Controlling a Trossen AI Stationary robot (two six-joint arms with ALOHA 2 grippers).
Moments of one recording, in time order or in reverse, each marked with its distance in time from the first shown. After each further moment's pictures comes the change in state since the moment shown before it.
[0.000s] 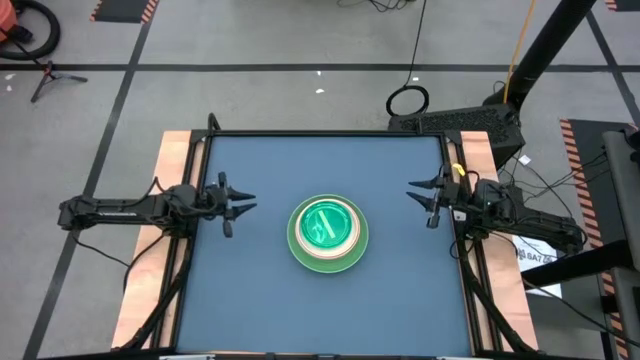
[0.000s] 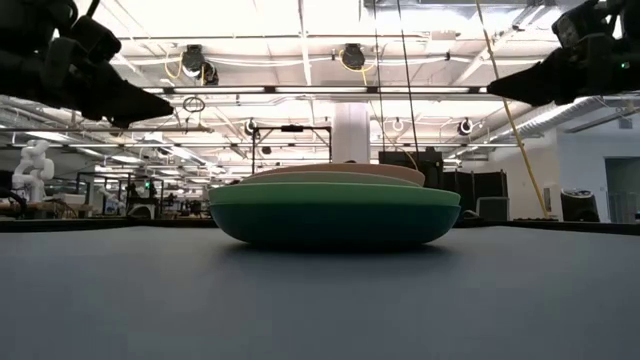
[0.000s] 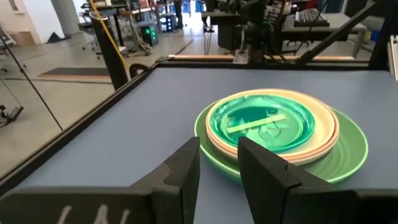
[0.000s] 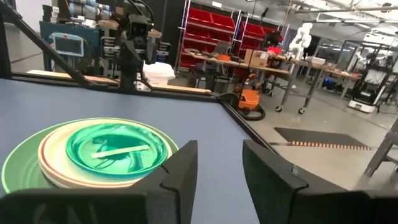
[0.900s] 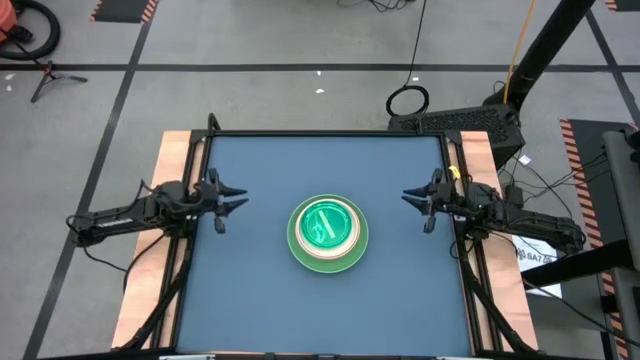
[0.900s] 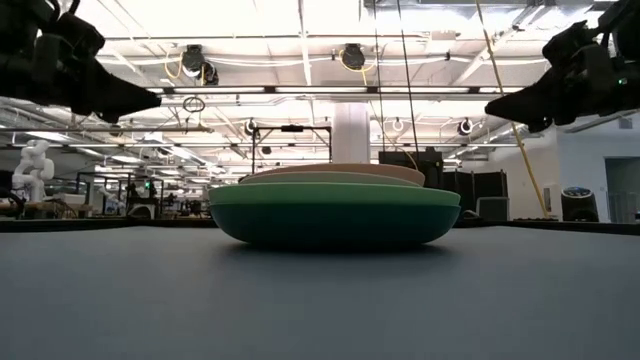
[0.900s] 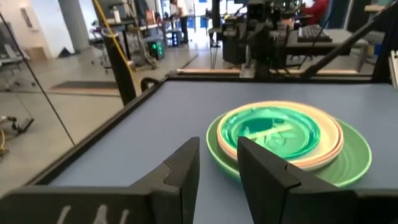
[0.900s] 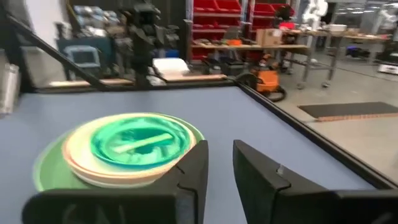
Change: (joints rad) left arm 0.119 -0.261 0.008 -0.203 0.099 0.032; right arm 0.001 0.000 -0.086 0.026 -0.022 0.173
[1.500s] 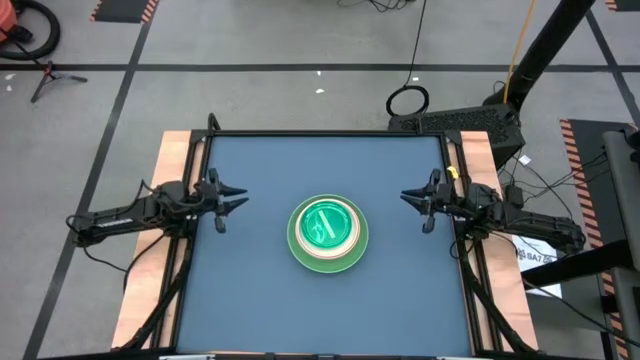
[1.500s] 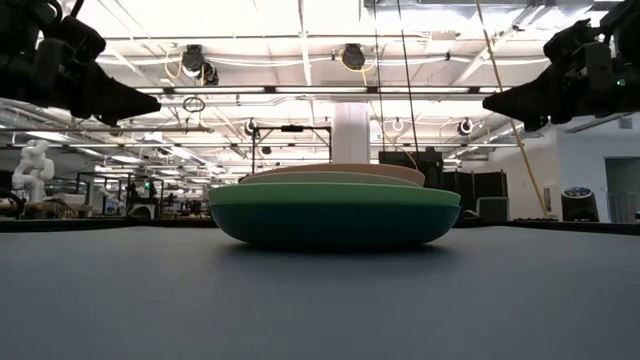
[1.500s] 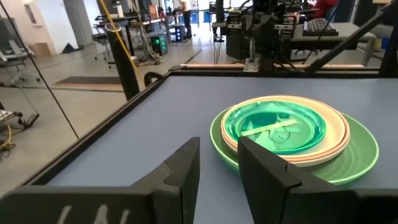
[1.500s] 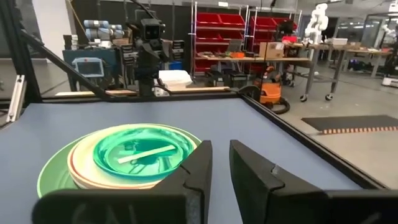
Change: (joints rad) left arm 0.000 0.003 0.000 -0.023 -0.018 0.000; right arm 0.000 0.000 -0.016 0.046 -0.015 -0.018
